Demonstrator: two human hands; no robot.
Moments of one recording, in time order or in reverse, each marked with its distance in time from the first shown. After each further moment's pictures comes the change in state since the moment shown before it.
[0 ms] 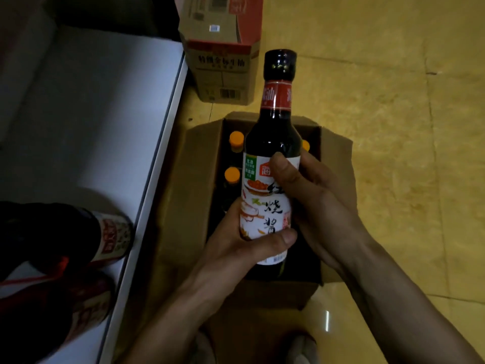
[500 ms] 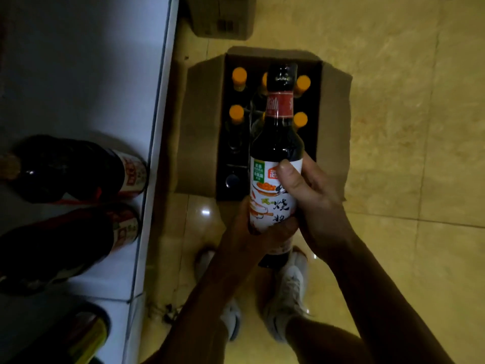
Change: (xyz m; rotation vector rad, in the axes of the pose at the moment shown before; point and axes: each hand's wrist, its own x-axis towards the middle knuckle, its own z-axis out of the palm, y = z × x) left_hand -0.095 -0.024 0.023 -0.076 0.052 -0.203; right_hand -0.094 0.022 0.027 -0.004 0.120 0.172
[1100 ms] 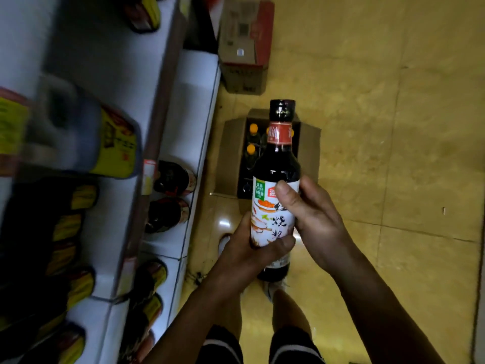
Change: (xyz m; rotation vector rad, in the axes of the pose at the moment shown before) left_hand -0.222 0.192 0.069 0.071 0.022 0.002; right_hand -0.177 -0.220 0.059 -0.005 -0.070 -0.018
